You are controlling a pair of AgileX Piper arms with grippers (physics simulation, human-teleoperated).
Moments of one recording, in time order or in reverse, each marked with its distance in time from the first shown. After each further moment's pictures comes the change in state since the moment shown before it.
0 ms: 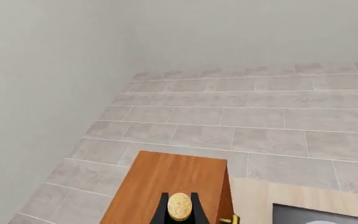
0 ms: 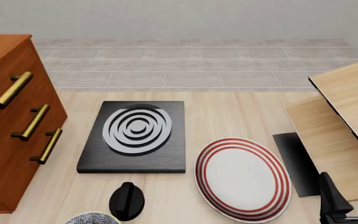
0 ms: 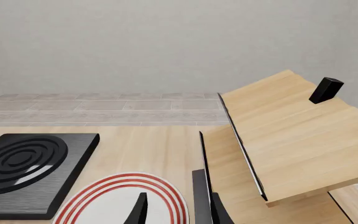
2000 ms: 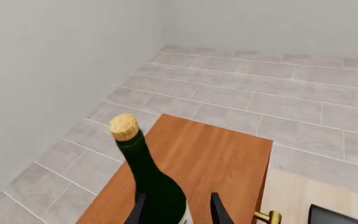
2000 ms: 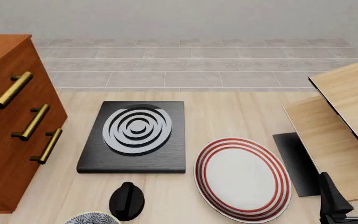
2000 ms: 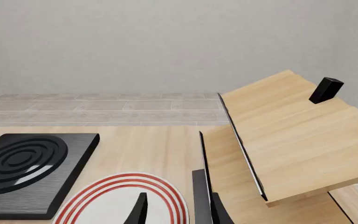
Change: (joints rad) left arm 0.173 -0.173 0.766 -0.538 -0.061; right arm 0.000 0.000 0.000 0.000 0.000
